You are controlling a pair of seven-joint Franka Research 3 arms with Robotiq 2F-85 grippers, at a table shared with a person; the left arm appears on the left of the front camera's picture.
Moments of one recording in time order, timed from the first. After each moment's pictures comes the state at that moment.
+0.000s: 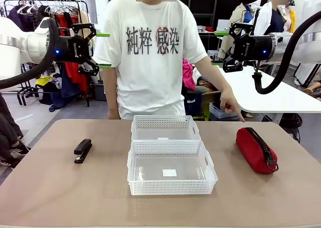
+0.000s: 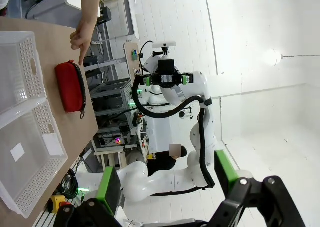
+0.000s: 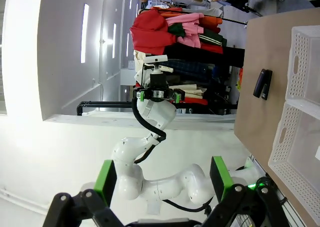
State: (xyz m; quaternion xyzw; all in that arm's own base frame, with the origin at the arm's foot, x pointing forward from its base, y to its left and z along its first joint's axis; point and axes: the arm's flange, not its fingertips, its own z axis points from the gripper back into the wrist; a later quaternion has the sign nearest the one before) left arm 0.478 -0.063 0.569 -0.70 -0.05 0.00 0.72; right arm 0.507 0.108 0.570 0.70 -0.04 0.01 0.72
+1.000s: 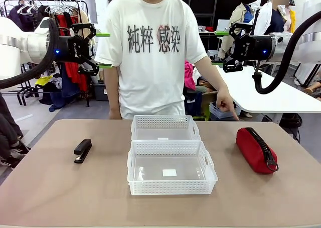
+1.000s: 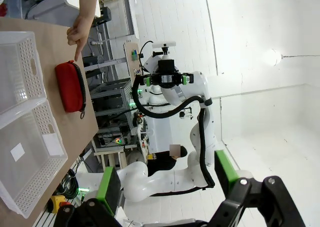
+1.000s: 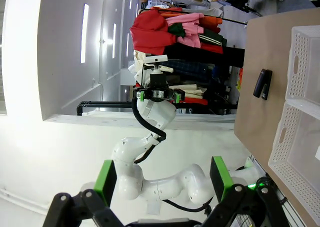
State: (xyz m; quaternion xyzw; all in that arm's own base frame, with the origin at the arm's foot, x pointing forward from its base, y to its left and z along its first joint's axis) left arm 0.478 -0.063 0.569 -0.70 -0.05 0.00 0.72; right arm 0.507 0.108 0.570 0.70 -0.04 0.01 0.72
